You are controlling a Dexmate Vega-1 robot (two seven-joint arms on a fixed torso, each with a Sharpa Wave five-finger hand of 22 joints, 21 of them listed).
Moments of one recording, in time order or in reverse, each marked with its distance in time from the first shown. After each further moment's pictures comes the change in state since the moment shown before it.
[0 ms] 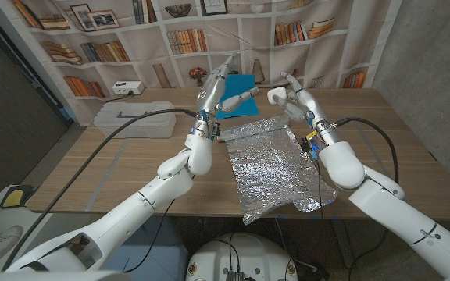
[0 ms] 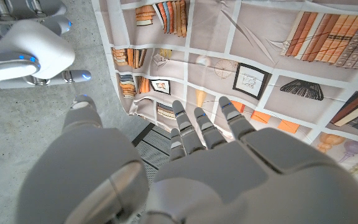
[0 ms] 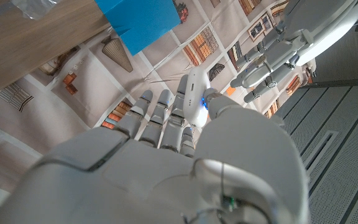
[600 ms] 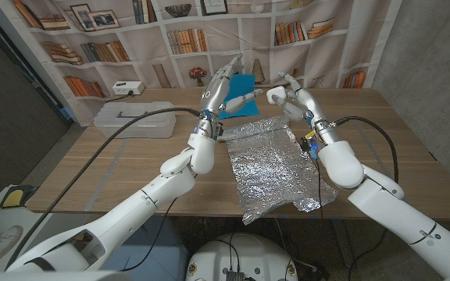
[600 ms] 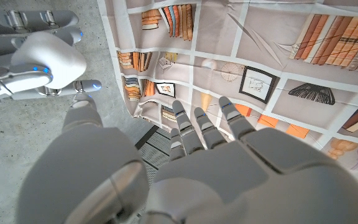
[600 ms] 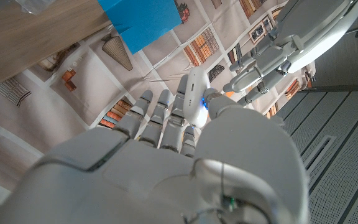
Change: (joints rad) left arm -0.024 -0.009 0.020 0.023 0.004 -0.011 -0.012; left_hand 0.013 0.003 -0.002 -0.002 0.013 0.000 0.000 0.005 0.000 0.000 0.000 0.000 0.000 0.000 0.000 0.000 0.000 0.000 0.000 0.000 0.000; right arm 0.003 -0.001 -0.005 -0.011 -0.028 -0.021 0.003; right_hand 0.001 -0.002 0.000 0.000 -0.001 0.034 -0.015 0.005 0.000 0.000 0.000 0.000 0.009 0.000 0.000 0.000 0.000 0.000 0.000 0.000 0.000
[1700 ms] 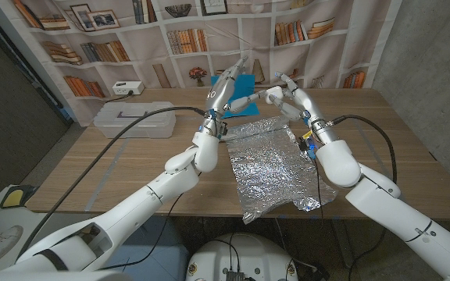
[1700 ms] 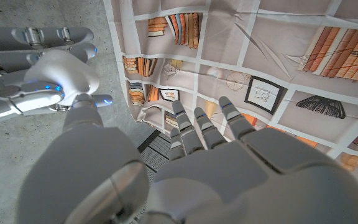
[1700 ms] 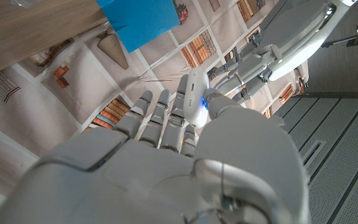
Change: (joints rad) left arm -0.046 -0.028 0.033 0.068 -0.015 -0.033 -0.008; left_hand 0.008 0.008 -0.008 0.008 0.019 0.000 0.000 0.007 0.000 0.000 0.000 0.000 0.000 0.000 0.000 0.000 0.000 0.000 0.000 0.000 0.000; right arm 0.023 0.005 -0.020 0.029 -0.041 0.024 0.006; right_hand -0.001 -0.001 0.000 0.000 -0.003 0.014 -0.004 0.000 0.000 0.000 0.000 -0.004 0.009 0.000 0.000 0.000 0.000 -0.004 -0.004 0.000 0.000
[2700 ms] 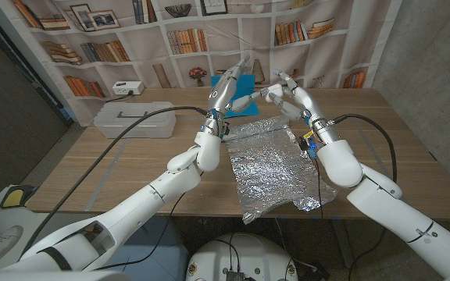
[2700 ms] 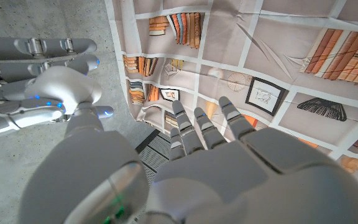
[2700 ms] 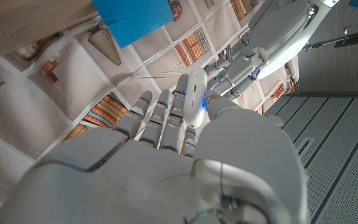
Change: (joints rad) left arm -0.006 -0.005 0.013 0.004 -0.002 0.004 -0.001; left_hand 0.001 0.006 -0.013 0.004 0.011 0.000 0.000 0.005 0.000 0.000 0.000 0.004 0.000 0.000 0.000 0.000 0.000 0.000 0.000 0.000 0.000; right arm -0.007 -0.006 0.001 -0.005 -0.023 0.049 0.017; right_hand 0.004 0.004 0.000 0.009 0.000 0.020 -0.012 0.000 0.000 -0.004 -0.004 0.001 0.010 0.004 0.003 0.007 0.000 0.014 -0.014 0.000 0.000
